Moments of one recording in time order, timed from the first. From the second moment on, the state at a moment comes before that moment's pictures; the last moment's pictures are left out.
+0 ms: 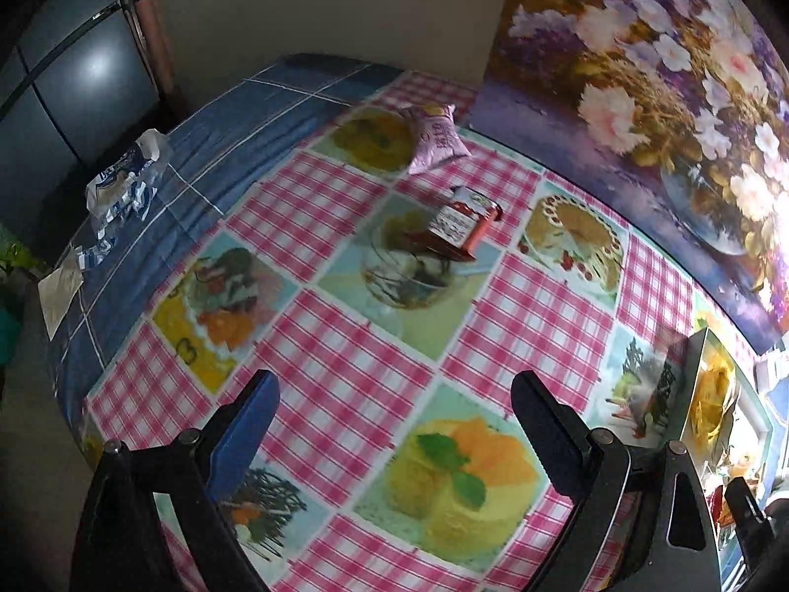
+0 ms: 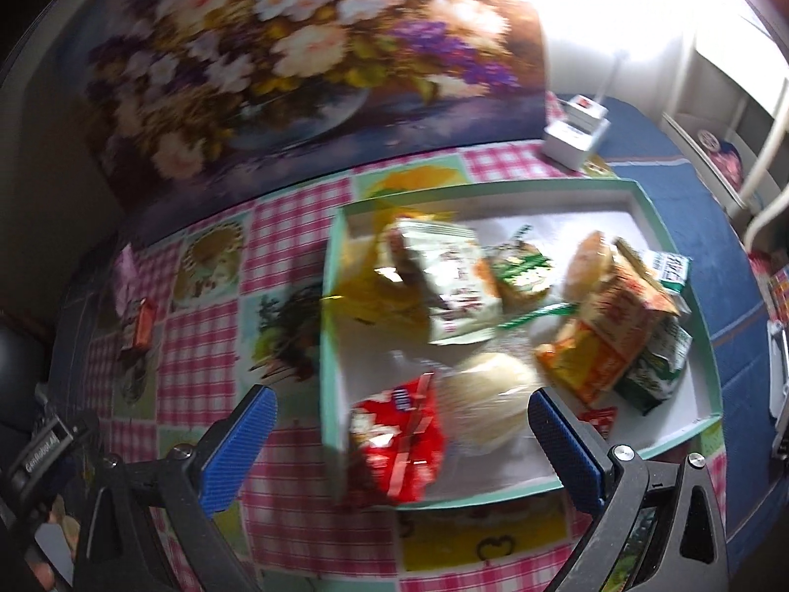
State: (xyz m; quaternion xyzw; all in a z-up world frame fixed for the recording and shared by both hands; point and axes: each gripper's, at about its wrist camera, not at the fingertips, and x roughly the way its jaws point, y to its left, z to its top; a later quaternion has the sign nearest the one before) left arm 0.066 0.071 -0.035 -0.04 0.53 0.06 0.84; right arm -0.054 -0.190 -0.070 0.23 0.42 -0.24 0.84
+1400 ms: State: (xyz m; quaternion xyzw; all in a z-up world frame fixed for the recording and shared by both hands) left arm 0.250 0.187 -0.088 0.01 0.54 -0.02 0.84; right arm 0.242 -0.011 -0.122 0.15 0.49 -0.07 0.86
